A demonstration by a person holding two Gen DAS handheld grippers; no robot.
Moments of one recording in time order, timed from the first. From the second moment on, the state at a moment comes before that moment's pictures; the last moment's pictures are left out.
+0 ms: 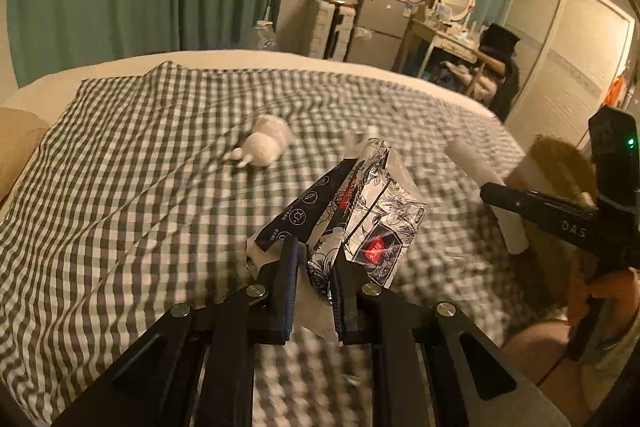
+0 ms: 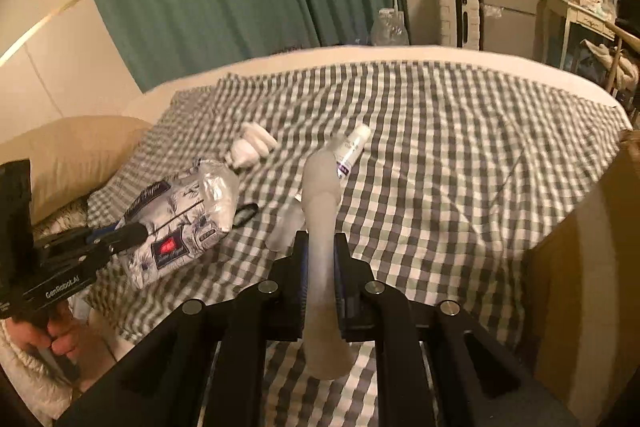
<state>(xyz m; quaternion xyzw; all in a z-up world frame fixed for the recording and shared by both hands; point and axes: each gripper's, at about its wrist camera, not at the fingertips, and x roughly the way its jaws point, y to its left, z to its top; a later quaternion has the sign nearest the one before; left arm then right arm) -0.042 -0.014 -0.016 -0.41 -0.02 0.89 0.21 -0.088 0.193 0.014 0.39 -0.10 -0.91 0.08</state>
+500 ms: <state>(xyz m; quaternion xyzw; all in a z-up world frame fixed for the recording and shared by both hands) 0.012 0.157 0.112 -0.32 0.01 0.87 0.36 0.008 0.287 0.125 0.31 -0.09 -0.95 -0.05</state>
